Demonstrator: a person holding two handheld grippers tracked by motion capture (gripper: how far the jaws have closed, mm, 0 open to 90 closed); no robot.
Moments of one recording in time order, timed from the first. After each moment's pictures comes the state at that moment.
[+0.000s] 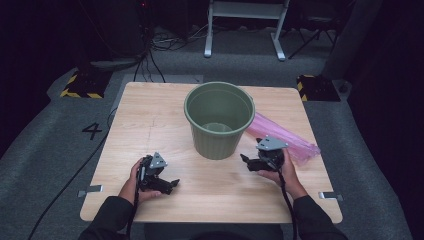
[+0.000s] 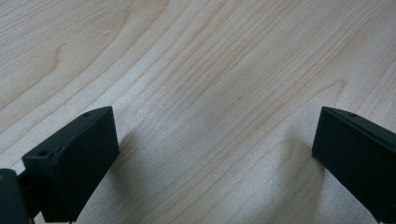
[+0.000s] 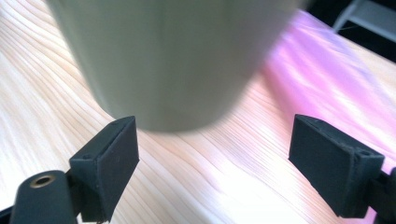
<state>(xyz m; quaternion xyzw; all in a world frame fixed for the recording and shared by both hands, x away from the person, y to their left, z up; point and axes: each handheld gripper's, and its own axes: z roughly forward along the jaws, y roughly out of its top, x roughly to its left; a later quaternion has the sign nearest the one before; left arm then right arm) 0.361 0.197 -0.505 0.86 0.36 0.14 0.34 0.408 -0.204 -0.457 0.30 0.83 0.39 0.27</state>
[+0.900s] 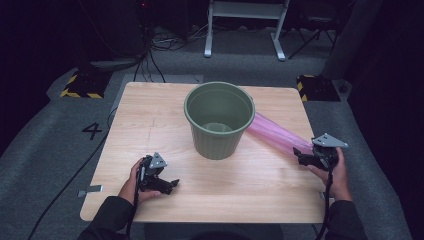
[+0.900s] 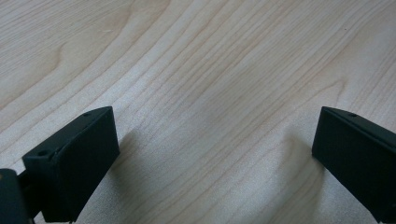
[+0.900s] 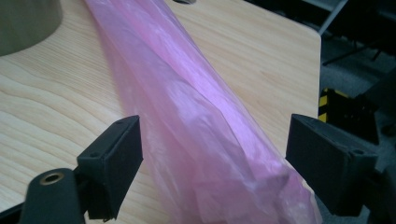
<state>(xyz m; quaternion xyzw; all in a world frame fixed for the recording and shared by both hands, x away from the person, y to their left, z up) 0.361 0.197 -0.505 0.86 0.36 0.14 0.34 0.411 -0.352 -0.452 0.44 0.77 0.34 0.31</state>
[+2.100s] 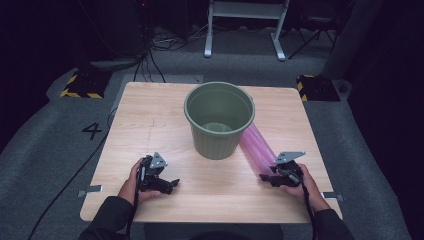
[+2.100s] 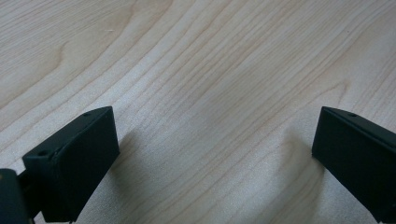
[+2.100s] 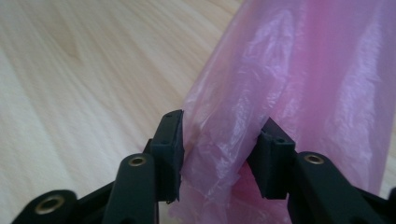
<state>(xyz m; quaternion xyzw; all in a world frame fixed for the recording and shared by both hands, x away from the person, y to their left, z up) 0.361 0.195 -0.505 0.85 0.37 0.14 0.34 0.381 -0.253 -0.486 0.31 0.88 0.34 0.09</state>
